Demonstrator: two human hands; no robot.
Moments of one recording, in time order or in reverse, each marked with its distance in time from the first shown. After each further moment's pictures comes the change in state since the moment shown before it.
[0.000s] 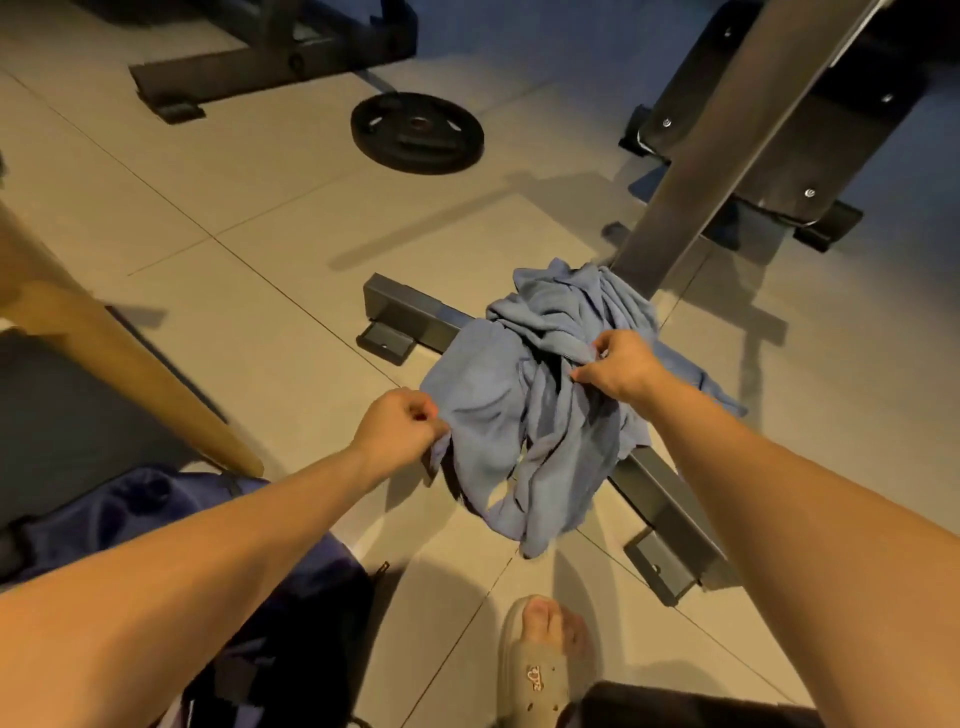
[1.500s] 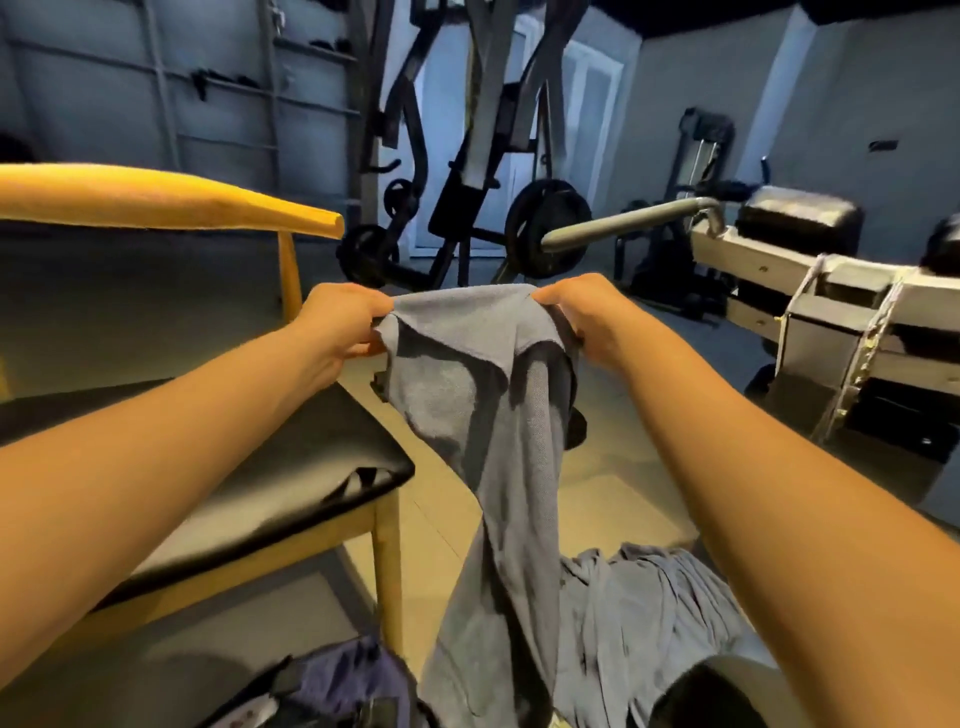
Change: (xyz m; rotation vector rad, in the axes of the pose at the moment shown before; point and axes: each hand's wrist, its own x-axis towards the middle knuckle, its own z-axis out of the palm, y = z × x) left_hand -0.214 0.261 -0.374 -0.507 0.681 0.252; right_hand -0.211 -0.403 -0.187 0.638 -0.029 -0.527
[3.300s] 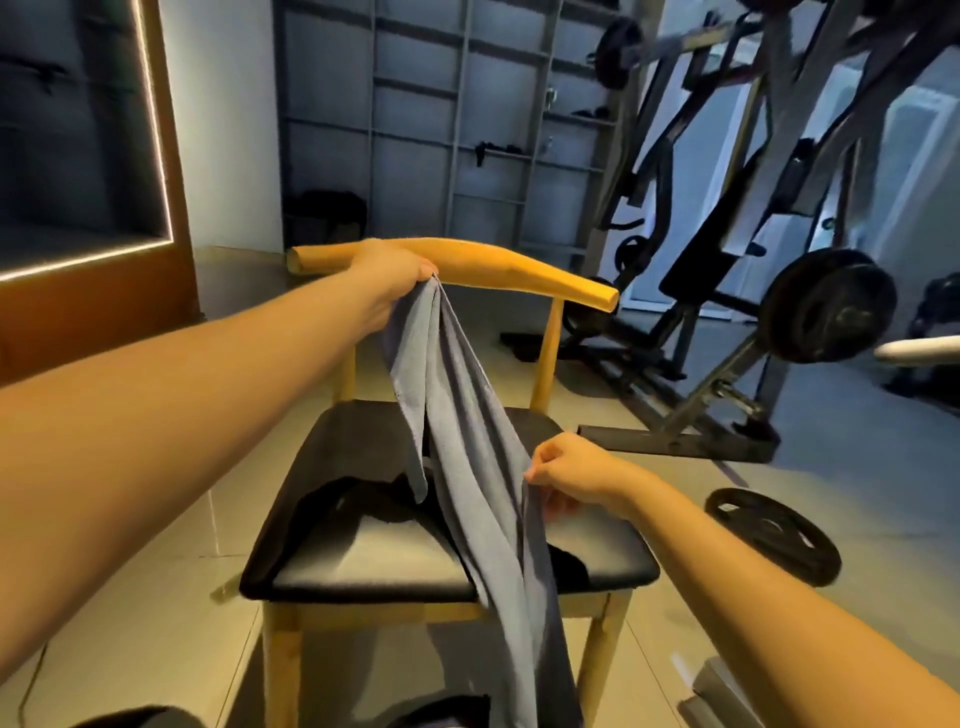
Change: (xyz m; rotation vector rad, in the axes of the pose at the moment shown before) left_hand 0.022 0.079 -0.253 0.124 0.471 0.035; right_hand -0.032 0.001 0.263 -0.550 -0.796 -0.268
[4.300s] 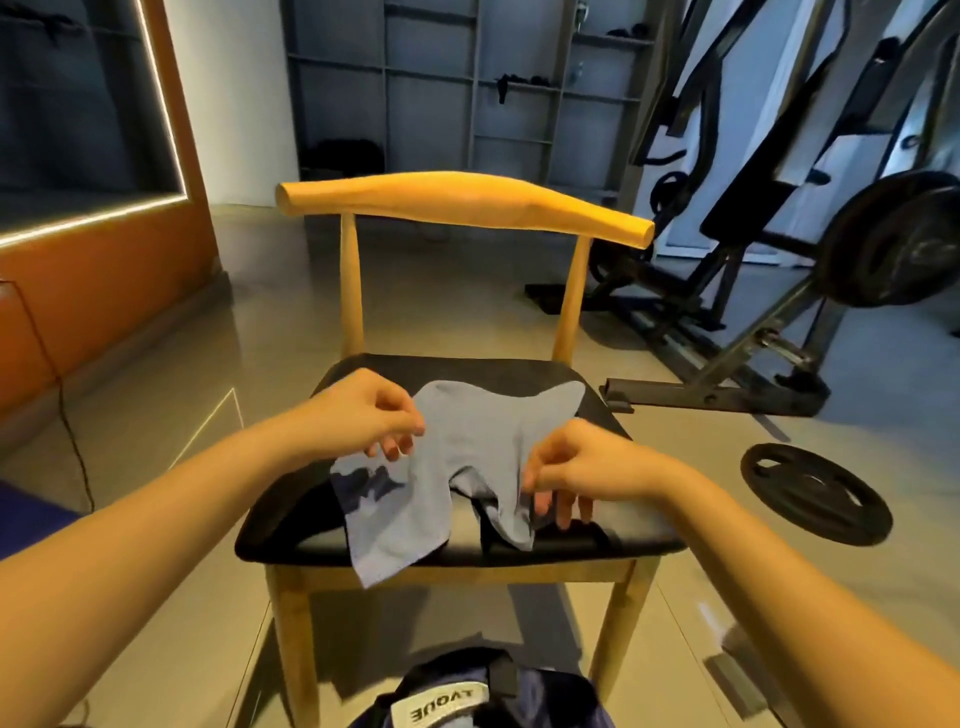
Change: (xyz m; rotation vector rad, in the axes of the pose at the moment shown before) left_hand -0.072 -0.152 -0.029 0.635 -0.523 0.078; right_hand -0.001 0.026 0.016 -0.058 -0.259 -0.158
